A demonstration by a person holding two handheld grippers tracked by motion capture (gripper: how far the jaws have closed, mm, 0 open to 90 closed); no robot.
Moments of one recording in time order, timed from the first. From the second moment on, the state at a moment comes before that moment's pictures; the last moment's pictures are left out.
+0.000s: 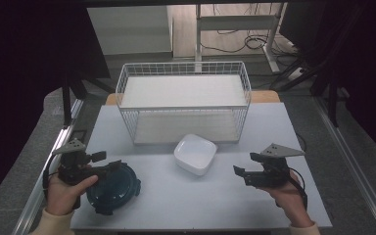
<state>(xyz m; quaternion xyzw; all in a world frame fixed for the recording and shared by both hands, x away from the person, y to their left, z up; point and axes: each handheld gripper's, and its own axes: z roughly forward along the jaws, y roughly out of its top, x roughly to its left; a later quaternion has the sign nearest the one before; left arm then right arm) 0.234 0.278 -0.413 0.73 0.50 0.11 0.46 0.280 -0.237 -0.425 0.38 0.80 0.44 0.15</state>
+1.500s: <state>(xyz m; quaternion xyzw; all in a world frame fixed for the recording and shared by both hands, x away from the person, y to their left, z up) 0.237 0.347 -0.469 0.72 0.61 0.12 0.32 0.287 -0.237 -0.441 0.40 0.81 0.41 0.14</state>
